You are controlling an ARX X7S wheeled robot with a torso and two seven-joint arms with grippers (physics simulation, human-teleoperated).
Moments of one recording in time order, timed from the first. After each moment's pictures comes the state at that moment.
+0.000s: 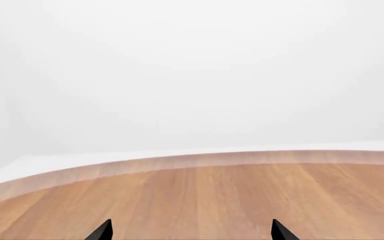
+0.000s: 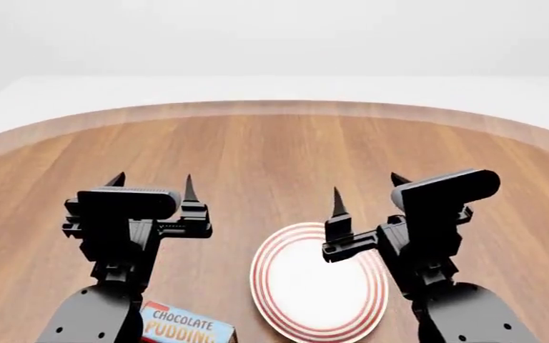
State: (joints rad) left arm -0.29 -0.14 0.05 0.50 -0.13 -0.70 -0.10; right arm 0.37 0.22 -0.10 -0.71 0.19 1.05 -0.03
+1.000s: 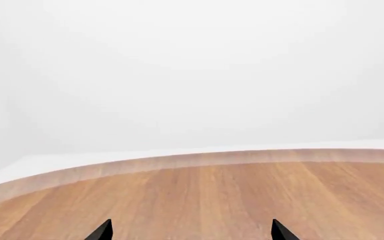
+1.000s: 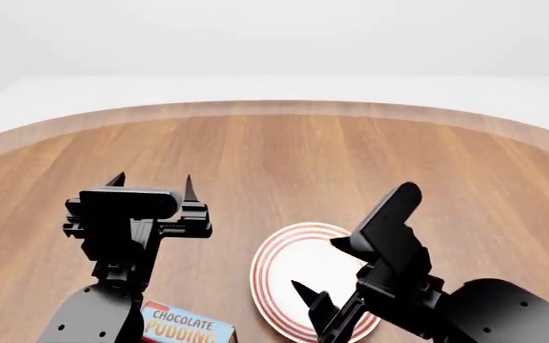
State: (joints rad) left arm -0.30 -0.16 0.07 0.48 -0.16 -0.68 -0.14; right arm 0.52 0.45 -0.14 -0.77 0.57 1.48 -0.39
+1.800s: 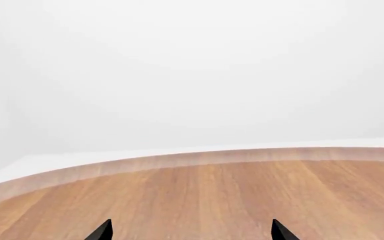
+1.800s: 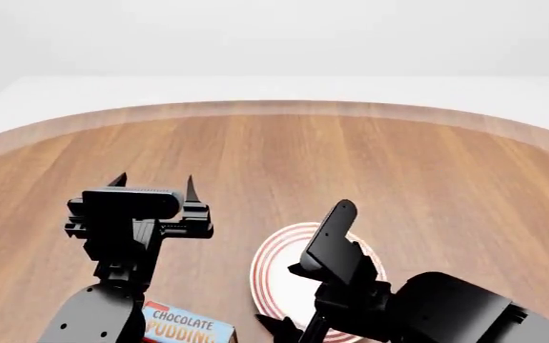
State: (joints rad) left arm -0.30 -0.18 0.09 0.48 -0.18 -0.68 -0.16; right arm 0.59 0.43 -0.40 -0.60 0.57 1.37 -0.44
